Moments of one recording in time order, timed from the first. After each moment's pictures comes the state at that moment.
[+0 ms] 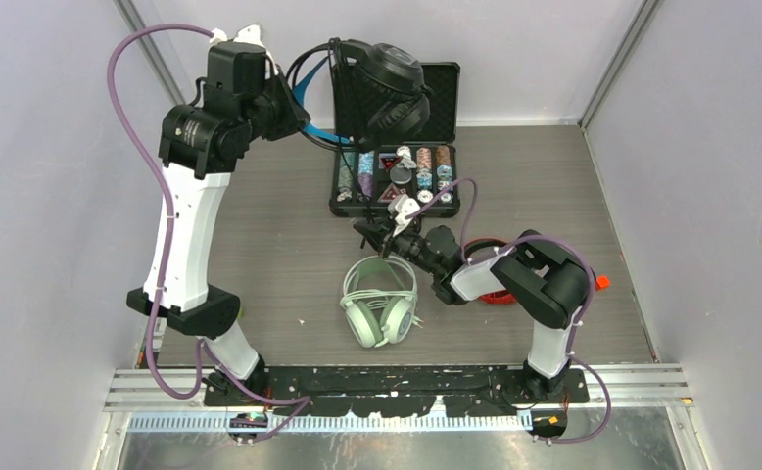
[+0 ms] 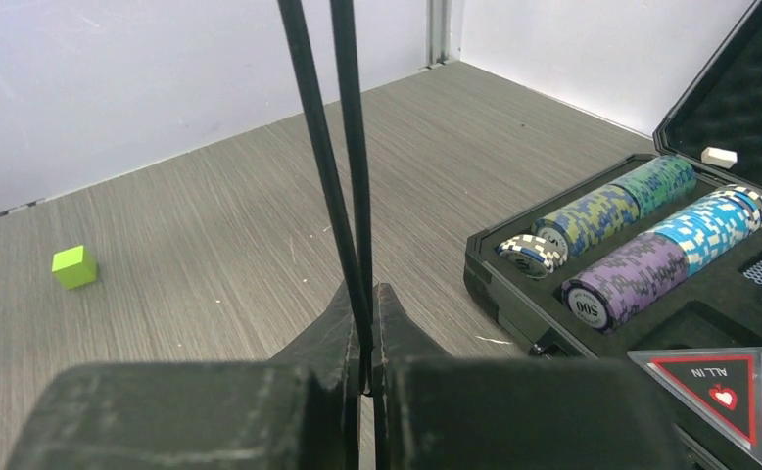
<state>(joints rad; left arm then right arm) -0.42 1.68 2.46 -1.25 -0.15 -0.55 0.79 1.85 0.70 1.31 -0.19 0.08</state>
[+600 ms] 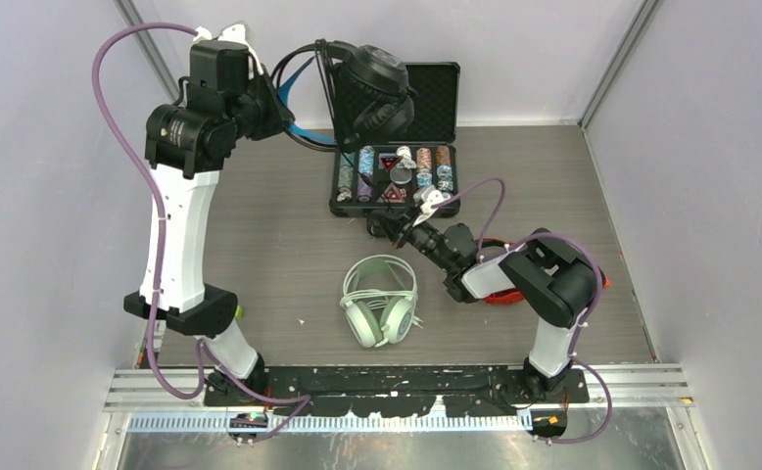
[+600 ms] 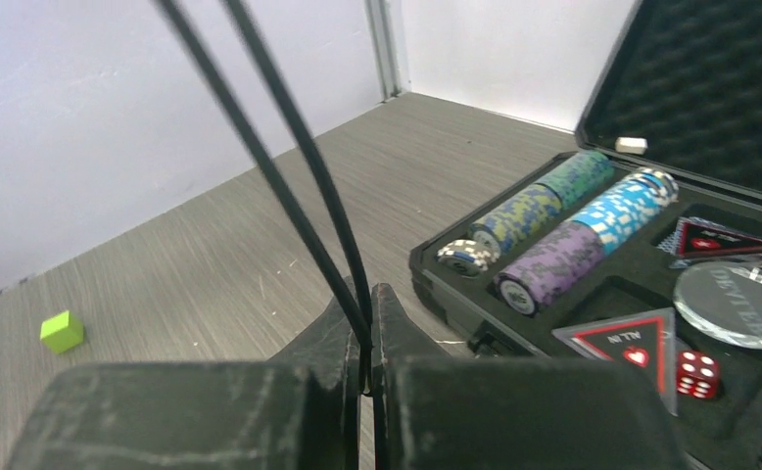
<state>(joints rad) -0.35 1.68 2.50 -1.29 -0.16 -0.51 0.71 1.81 0.62 1.42 -0.16 0.19</state>
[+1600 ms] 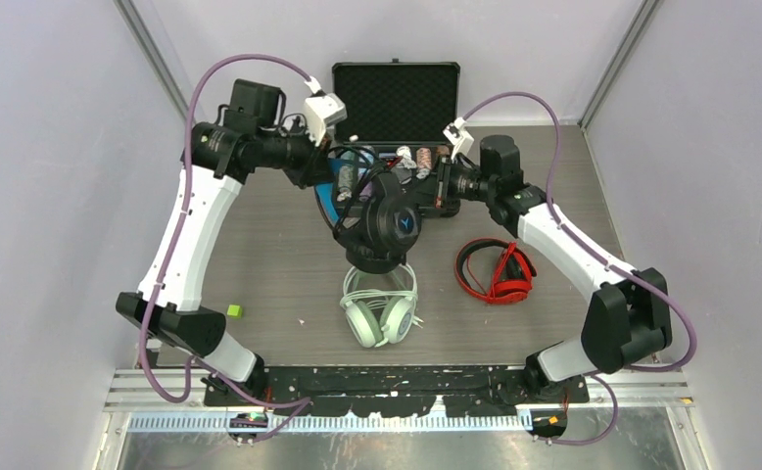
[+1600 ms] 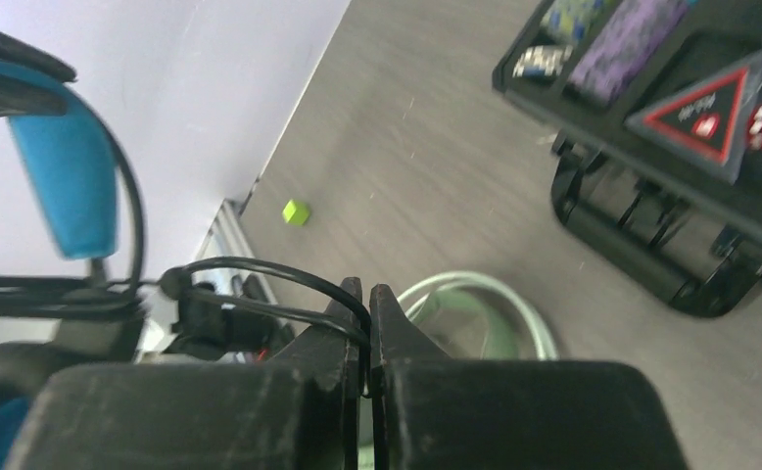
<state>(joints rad) -0.34 1.55 1.99 -1.18 0.54 0.35 0.37 1.45 1.10 0.03 -0.69 0.55</state>
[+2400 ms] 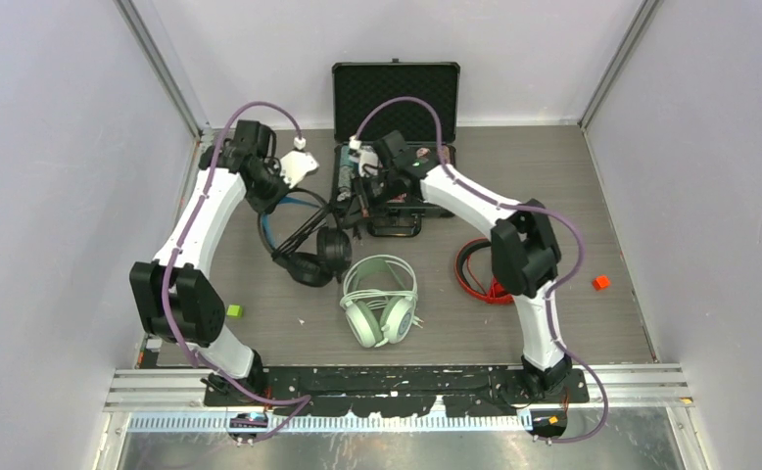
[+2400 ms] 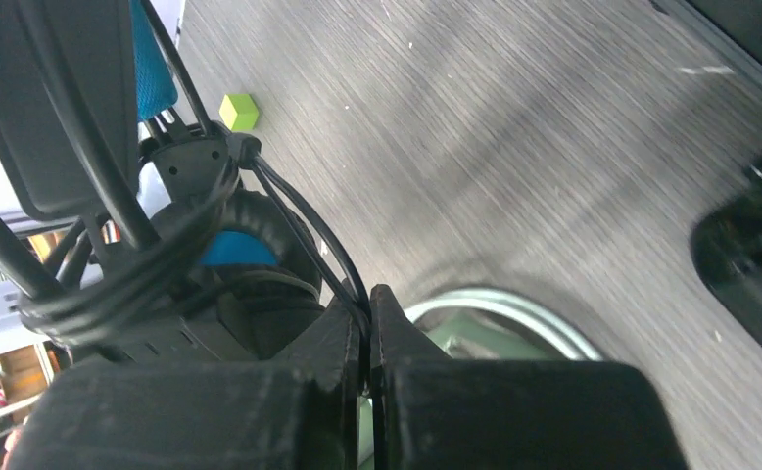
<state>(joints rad) -0.15 1.61 1.58 -1.09 0.07 0.77 0.62 2.06 1.79 -0.57 -0.66 0.42</state>
